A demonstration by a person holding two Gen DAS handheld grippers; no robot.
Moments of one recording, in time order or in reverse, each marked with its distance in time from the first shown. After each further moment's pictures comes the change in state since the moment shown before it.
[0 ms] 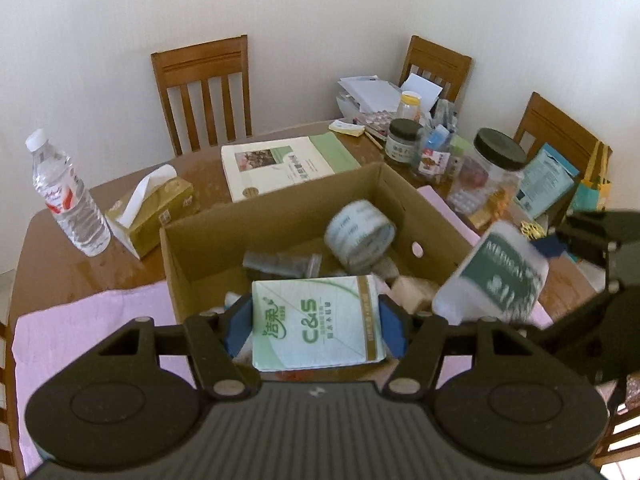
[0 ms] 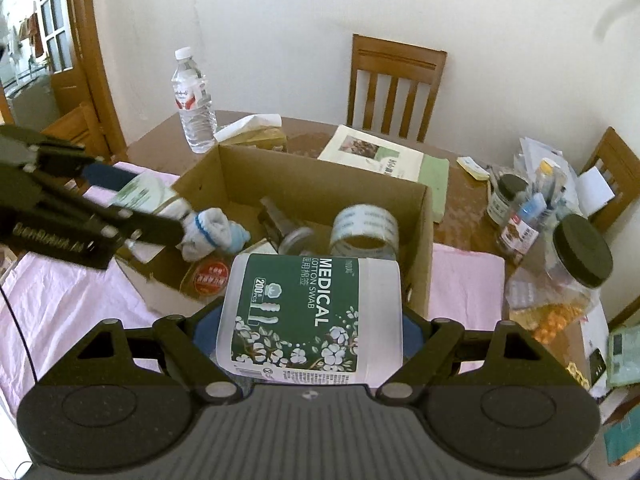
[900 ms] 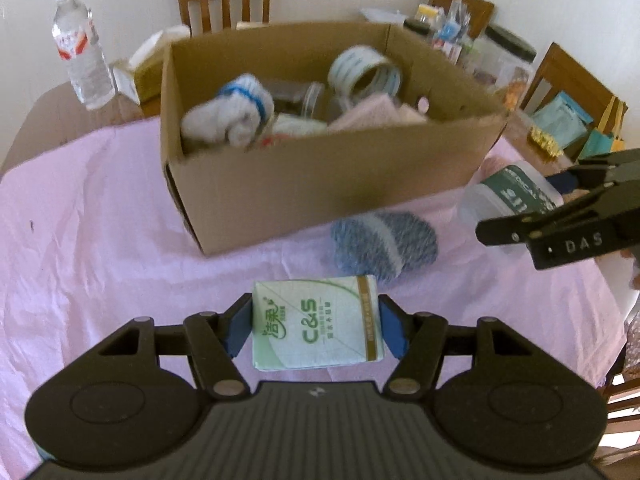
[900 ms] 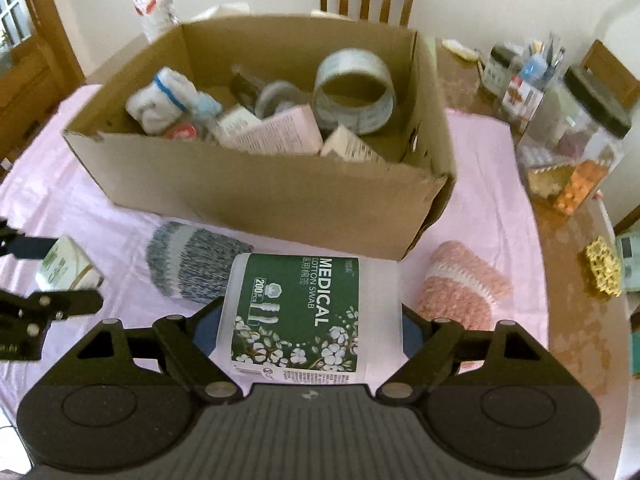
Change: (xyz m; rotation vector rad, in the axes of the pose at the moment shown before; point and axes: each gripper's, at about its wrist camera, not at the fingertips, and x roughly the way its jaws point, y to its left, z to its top) left arm 0.002 -0.023 -0.142 -0.092 0.159 0.016; right arm 0.039 0.005 -0.086 0.102 0.216 -0.048
